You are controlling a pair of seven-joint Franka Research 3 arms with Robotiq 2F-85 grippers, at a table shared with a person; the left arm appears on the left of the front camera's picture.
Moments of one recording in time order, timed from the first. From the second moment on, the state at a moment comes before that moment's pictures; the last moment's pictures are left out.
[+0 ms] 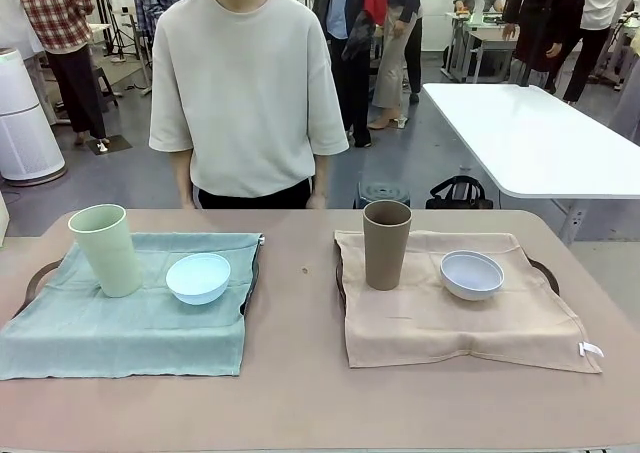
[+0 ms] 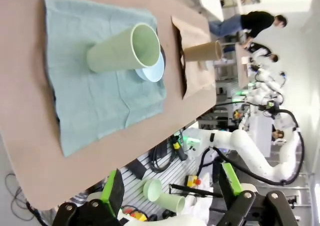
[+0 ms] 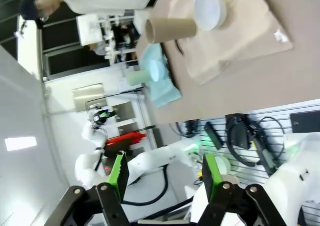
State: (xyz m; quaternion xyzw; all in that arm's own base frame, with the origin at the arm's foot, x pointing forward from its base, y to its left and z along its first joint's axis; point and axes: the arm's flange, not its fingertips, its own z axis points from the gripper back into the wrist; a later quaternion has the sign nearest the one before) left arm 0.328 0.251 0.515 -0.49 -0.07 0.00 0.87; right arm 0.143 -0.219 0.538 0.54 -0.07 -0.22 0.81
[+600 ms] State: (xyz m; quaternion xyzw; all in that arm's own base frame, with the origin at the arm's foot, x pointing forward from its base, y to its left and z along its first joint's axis) left arm 0.341 0.260 0.507 -0.54 -0.11 -0.10 0.83; right arm 0.131 -0.235 0.517 0.58 -0.06 -0.22 0.78
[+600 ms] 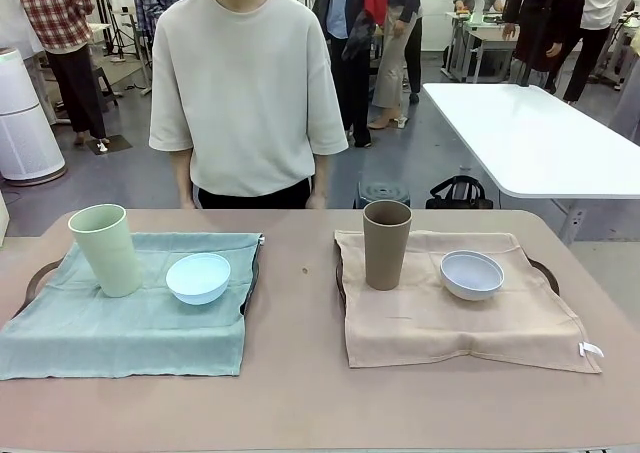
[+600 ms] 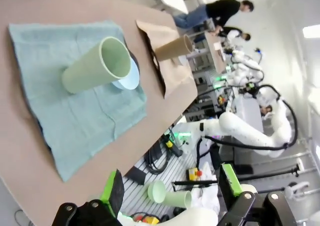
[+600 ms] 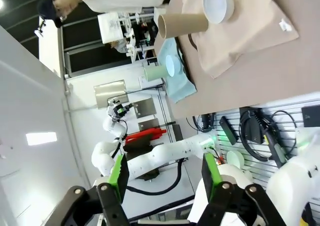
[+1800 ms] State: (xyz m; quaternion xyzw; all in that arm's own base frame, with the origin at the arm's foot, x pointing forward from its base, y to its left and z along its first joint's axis) left arm 0.316 0.264 0.526 -0.52 -0.02 -0.14 0.84; right arm 0.144 -0.220 0.528 0.56 -0.04 -0.20 0.80
